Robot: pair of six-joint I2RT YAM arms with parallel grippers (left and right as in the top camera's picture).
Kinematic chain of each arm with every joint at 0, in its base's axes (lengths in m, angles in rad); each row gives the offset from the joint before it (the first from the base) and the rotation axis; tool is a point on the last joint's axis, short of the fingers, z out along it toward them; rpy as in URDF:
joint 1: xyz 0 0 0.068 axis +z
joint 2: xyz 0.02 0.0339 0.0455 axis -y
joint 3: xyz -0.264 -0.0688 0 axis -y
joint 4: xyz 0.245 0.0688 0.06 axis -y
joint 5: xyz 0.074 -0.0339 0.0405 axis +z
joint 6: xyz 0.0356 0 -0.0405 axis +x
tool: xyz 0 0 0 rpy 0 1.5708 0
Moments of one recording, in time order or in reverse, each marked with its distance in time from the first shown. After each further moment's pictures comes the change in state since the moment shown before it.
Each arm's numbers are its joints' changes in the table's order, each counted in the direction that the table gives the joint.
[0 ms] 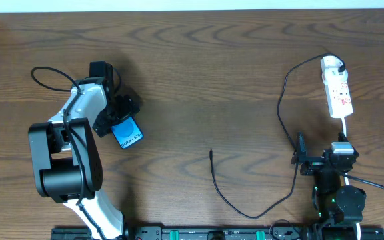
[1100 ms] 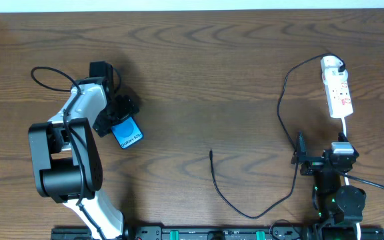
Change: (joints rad) left arm 0.000 0.000 0.000 -0.002 0.000 0.000; right arm 0.000 0.000 0.000 0.000 0.000 0.000
